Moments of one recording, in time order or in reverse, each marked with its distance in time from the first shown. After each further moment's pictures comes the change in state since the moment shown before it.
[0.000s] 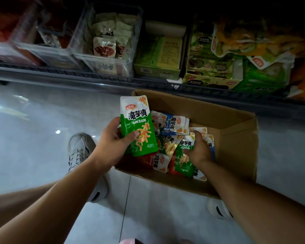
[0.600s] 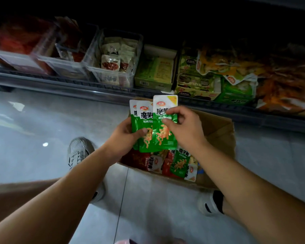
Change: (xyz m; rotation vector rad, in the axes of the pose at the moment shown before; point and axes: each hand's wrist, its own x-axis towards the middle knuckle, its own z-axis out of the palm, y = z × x) left_hand -0.013 0.023 0.017 -0.135 -0.176 0.035; right_hand -0.101 -0.144 -0.097 0.480 0.074 -0.486
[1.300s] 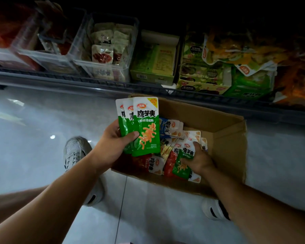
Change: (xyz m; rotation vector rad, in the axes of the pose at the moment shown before) left_hand 0.014 -0.016 -0.016 0.083 0.089 -0.023; right_hand -0.007 0.194 -0.013 -0.577 -0.272 0.605
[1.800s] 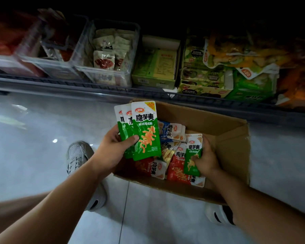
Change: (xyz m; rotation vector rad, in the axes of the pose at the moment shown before) left_hand 0.000 0.000 -0.004 -0.053 0.014 -0.027; right_hand 0.002 -0.002 -0.006 0.391 0.161 -0.077
